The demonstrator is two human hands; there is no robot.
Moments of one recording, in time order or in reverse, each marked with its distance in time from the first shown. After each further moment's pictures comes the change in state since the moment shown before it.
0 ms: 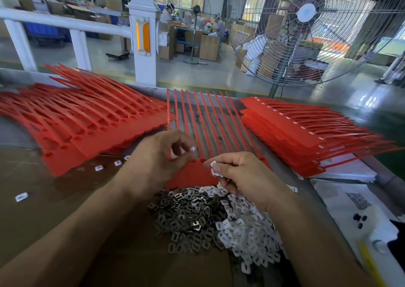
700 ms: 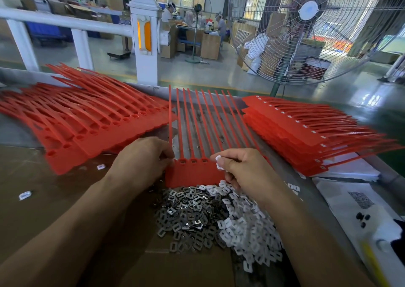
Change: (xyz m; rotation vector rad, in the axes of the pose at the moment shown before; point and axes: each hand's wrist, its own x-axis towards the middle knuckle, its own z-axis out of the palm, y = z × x) left_hand 0.001 -0.031 -0.009 0.407 -0.158 -0.345; right_hand 0.001 0.001 0.004 -0.082 0.169 -0.021
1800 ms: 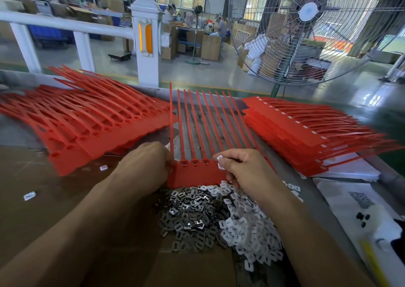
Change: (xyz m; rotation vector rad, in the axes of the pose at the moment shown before) left_hand -0.004 0.009 -0.006 0.092 -0.151 0.000; right_hand 0.002 0.003 0.001 -0.014 0.042 0.005
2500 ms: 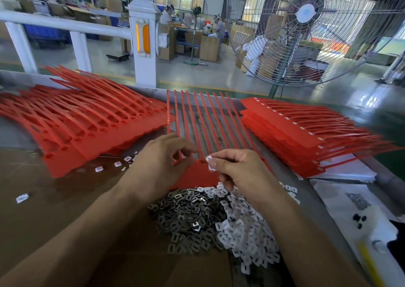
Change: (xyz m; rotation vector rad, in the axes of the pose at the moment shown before) left_hand -0.012 0.033 0.001 -0.384 0.290 0.300; right_hand 0.003 0.001 0.001 0.163 -0.094 -0.054
